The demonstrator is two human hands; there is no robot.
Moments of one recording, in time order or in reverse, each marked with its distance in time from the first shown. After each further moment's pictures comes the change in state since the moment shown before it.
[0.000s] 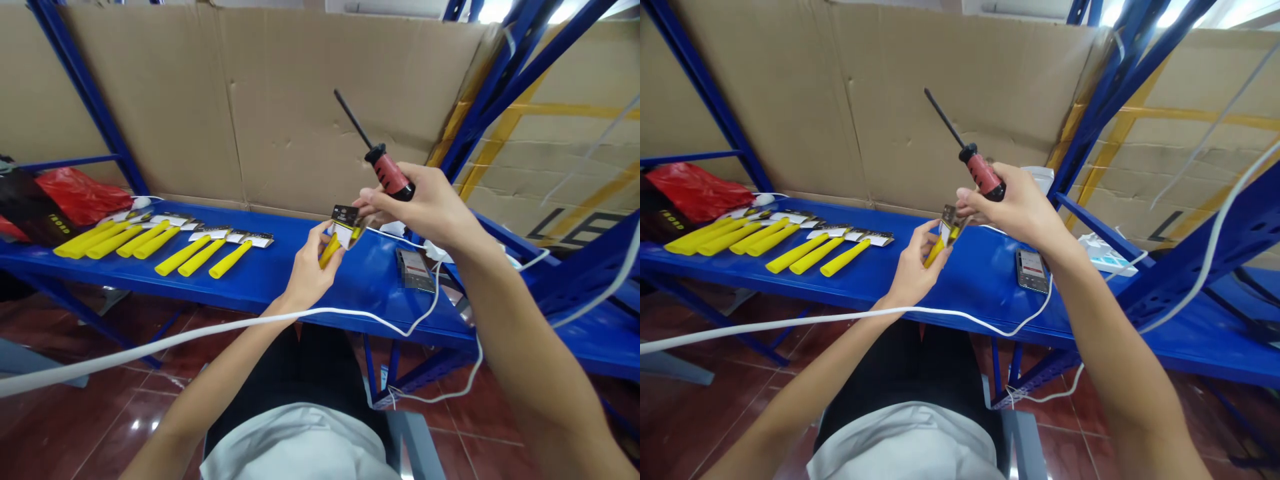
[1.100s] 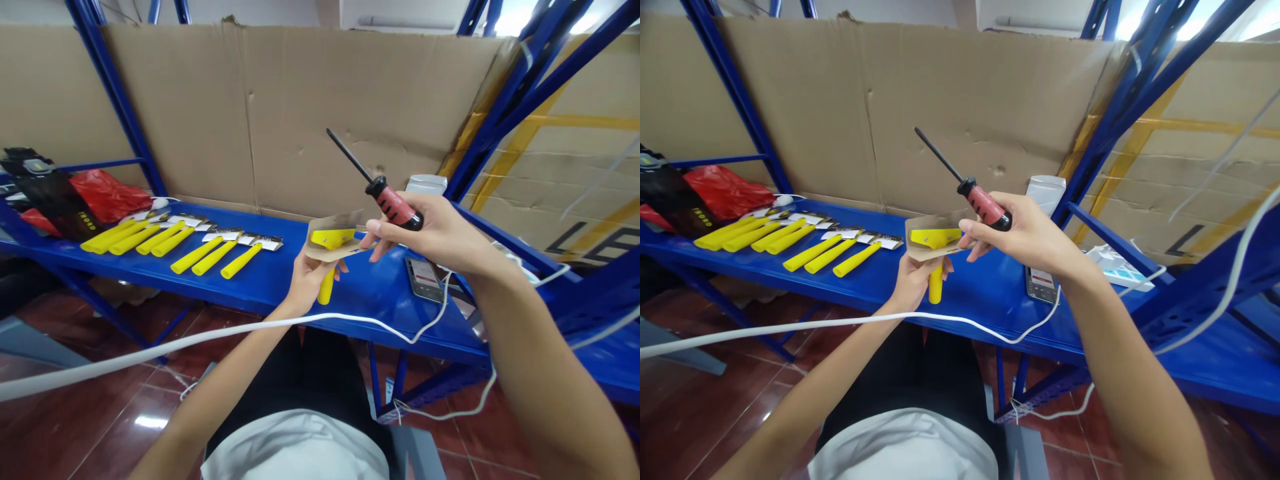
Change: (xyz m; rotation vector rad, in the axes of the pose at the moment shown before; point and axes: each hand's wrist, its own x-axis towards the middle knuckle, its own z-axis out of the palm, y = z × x) left_hand -0.003 -0.003 -0.007 -0.570 0.018 -0.183; right_hand -0.021 -0.029 0.006 0.043 -0.296 0.137
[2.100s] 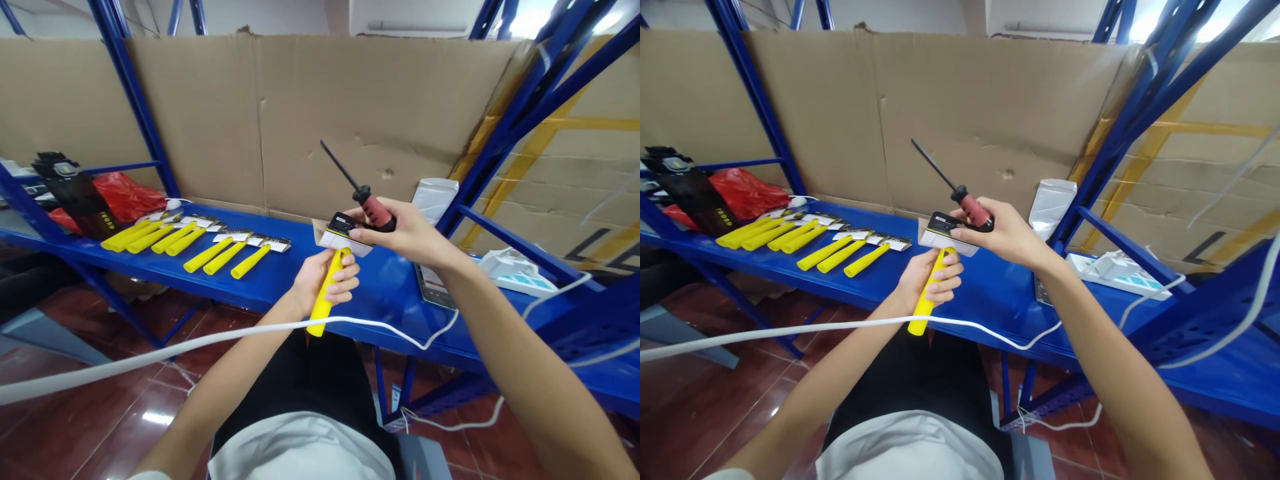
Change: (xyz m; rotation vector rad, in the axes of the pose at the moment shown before) left_hand 0.008 0.046 0.005 -0.657 -0.239 -0.797; right_hand 0.040 0.044 0.018 -0.091 0.055 -0.146
